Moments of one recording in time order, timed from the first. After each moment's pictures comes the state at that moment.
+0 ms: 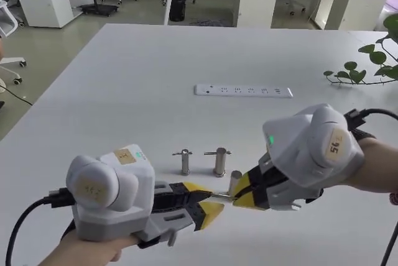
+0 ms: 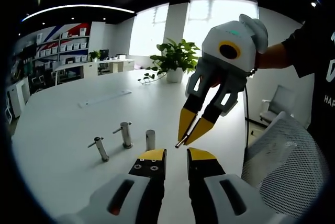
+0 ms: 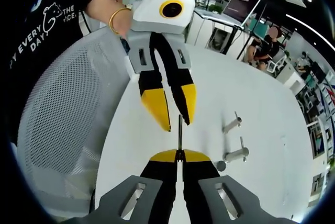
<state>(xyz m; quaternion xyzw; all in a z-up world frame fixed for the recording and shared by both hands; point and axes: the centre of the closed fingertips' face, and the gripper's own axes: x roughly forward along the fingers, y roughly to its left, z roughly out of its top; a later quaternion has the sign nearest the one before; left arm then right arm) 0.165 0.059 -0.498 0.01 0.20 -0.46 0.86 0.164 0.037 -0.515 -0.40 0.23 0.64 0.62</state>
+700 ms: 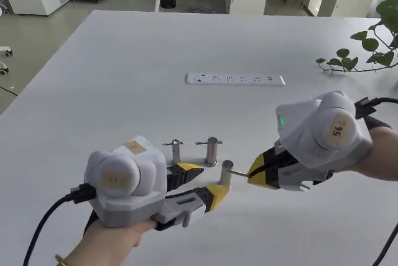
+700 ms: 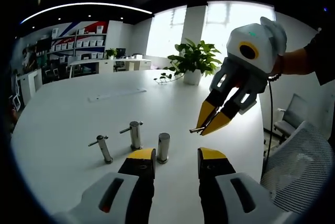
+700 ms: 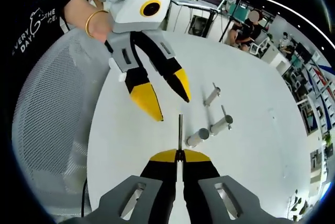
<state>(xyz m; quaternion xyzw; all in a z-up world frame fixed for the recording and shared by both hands) 0.200 0.046 -0.520 0.00 0.20 -0.40 0.89 0.195 -0.003 -0.526 -0.40 0.27 0.57 0.66</state>
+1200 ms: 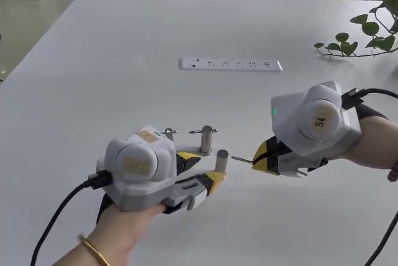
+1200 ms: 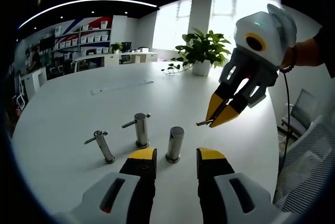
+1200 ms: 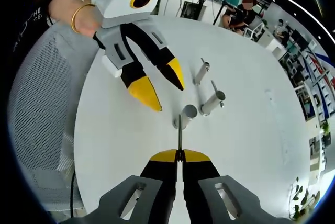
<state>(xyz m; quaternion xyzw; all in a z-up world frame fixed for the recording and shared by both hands) 0.225 0.040 -0.550 0.02 0.23 -0.38 0.90 0.221 -0.026 -0.553 -0.42 0.31 0.53 0.67</state>
